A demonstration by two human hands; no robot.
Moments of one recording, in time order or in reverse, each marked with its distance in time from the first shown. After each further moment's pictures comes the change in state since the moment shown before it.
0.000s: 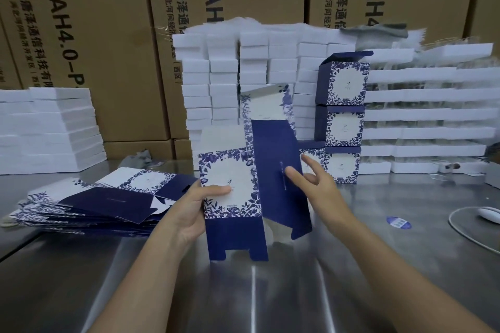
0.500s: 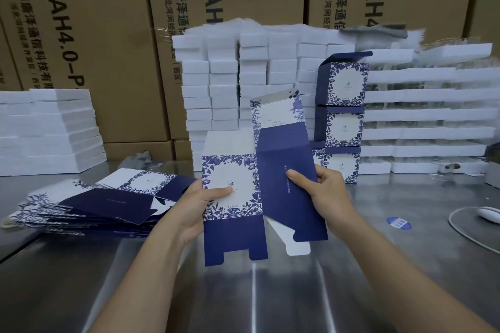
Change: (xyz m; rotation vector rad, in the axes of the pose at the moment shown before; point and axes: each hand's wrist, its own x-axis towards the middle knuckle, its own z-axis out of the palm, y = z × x) left_hand -0.001 0.005 0.006 0.155 0.064 -0.008; right_hand 0.004 0.000 -0.005 0.077 0.079 -0.004
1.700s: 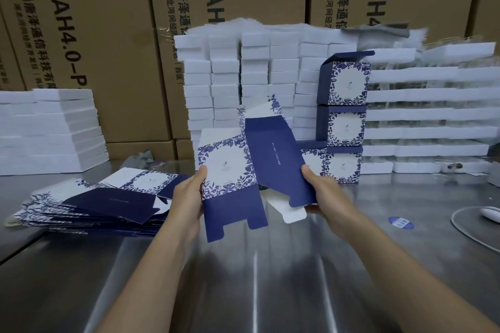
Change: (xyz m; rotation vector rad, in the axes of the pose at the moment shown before) left_hand 0.018 -0.007 -0.012 -0.039 0.349 0.122; right_hand 0.002 -0.003 0.002 -0.056 0.017 0.255
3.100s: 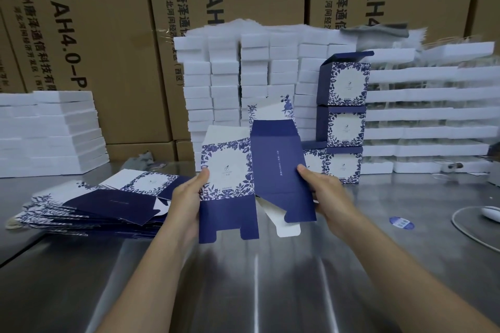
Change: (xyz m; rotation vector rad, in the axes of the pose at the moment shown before) left_hand -0.007 0.000 -0.004 -0.106 -0.094 -0.016; right_hand -0.003 -0.001 0.001 0.098 -0.024 -0.019
